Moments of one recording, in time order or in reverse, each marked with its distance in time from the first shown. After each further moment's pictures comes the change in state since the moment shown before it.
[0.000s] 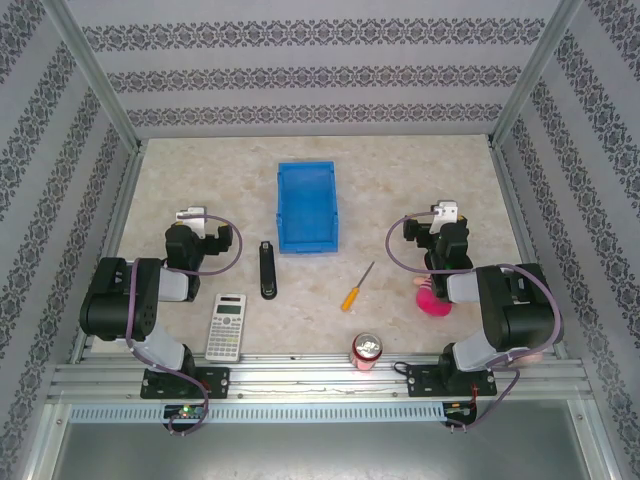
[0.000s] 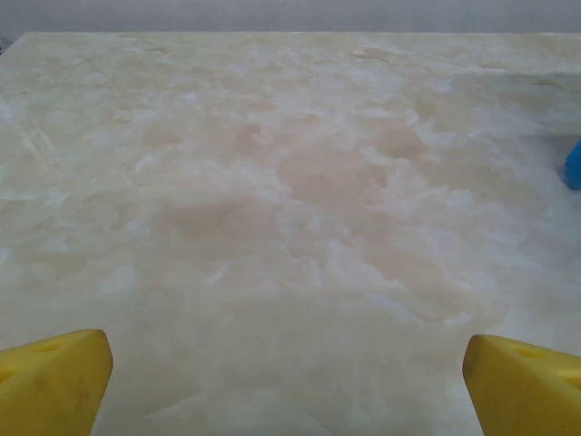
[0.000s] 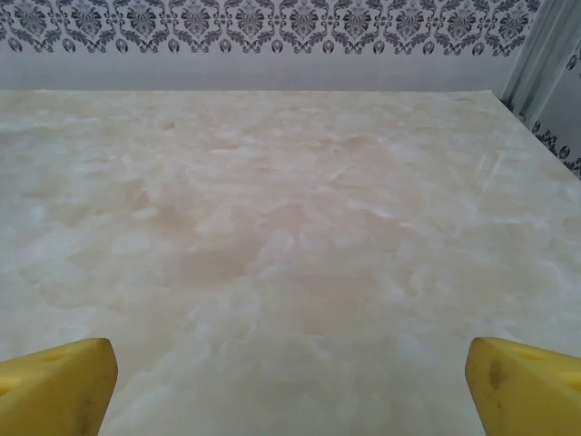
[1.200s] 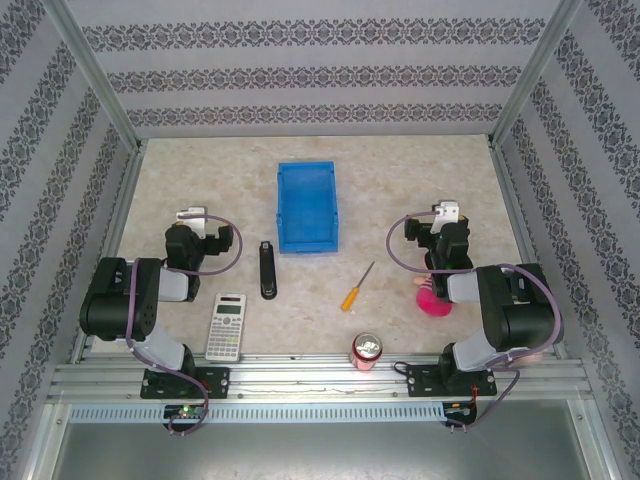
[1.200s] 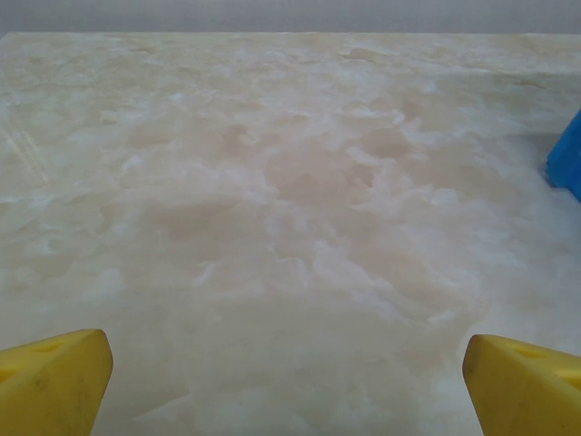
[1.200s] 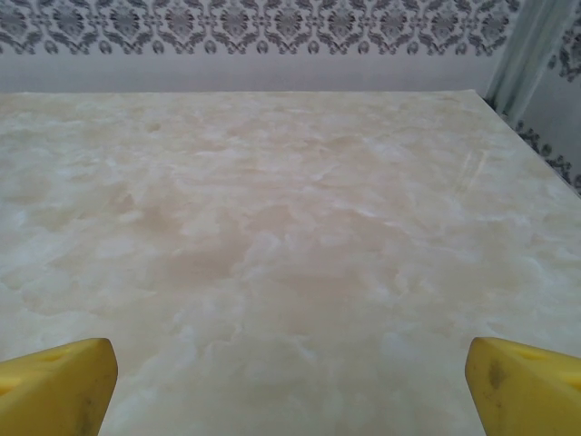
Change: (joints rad) left arm 0.002 -0.013 0.000 -0.009 0.039 0.000; right arm -0.006 -0.026 0.000 -0.027 0.037 0.004
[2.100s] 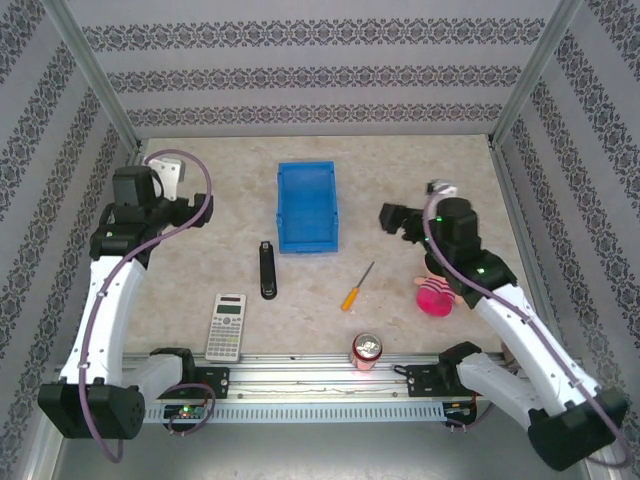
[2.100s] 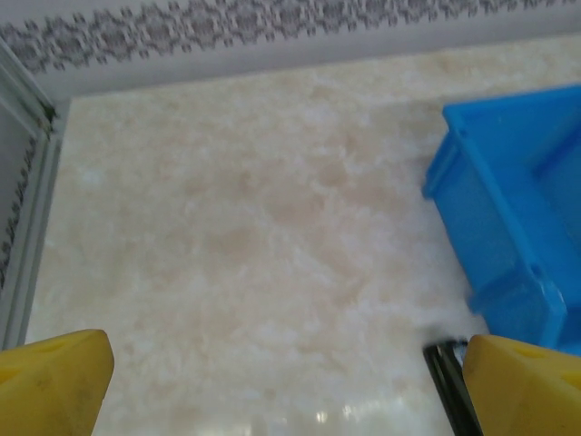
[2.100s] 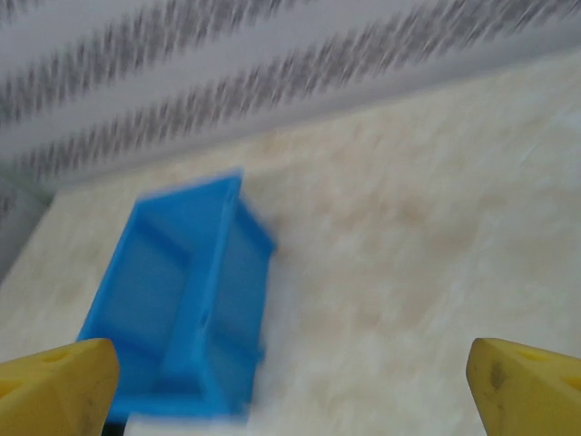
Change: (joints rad) left arm 0.000 -0.540 0.774 -1.622 0.023 0.133; right arm 0.443 -0.571 0.536 -1.362 -0.051 0.447
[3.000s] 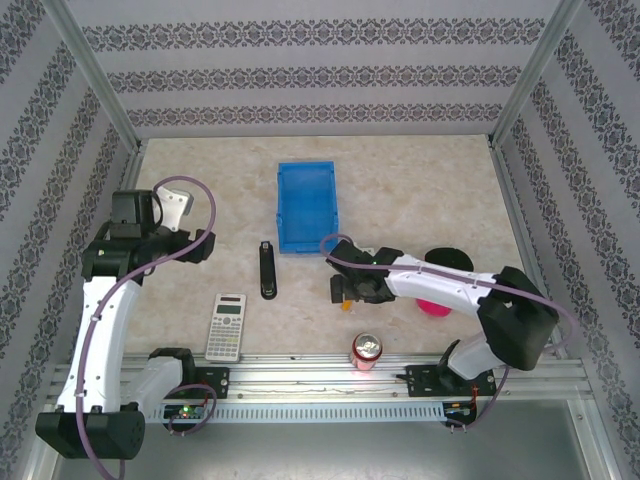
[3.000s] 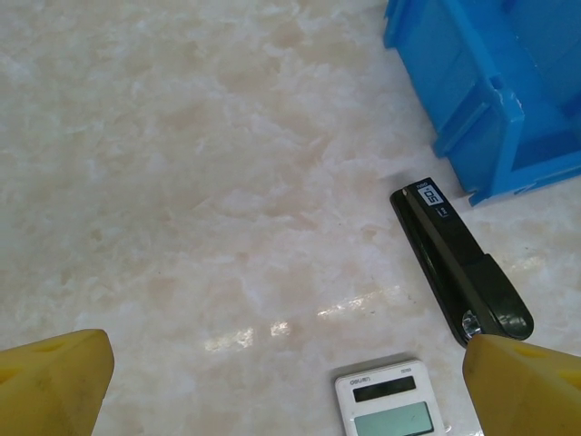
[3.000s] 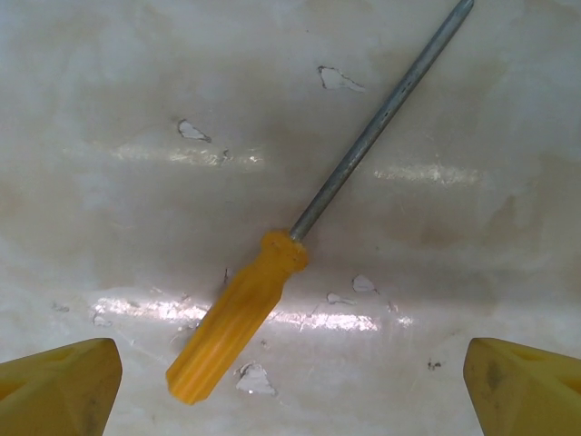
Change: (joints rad) left arm 0.000 -0.102 -0.032 -0.239 0.047 0.111; right arm 0.390 0.569 0.009 -0.249 0.102 0.355
